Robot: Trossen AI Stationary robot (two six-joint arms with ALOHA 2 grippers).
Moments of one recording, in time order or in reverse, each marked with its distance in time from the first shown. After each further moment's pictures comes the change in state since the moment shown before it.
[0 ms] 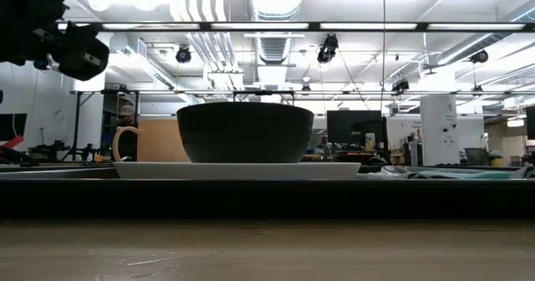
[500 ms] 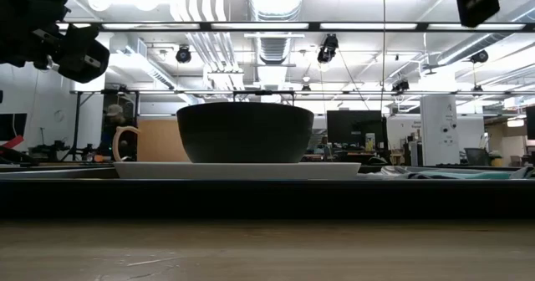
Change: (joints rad) left arm 0.000 0.000 -0.011 0.014 0.000 -0.031; right arm 0.000 -0.415 -0.283 0.091 0.136 -0.033
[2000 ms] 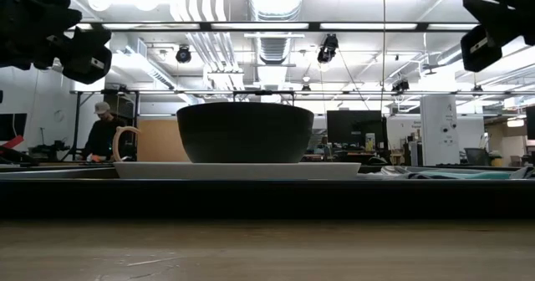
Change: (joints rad) left arm 0.001 0.002 -0.031 0.061 -0.082 0.031; right arm 0.008 -0.228 -0.253 0.071 0.093 0.014
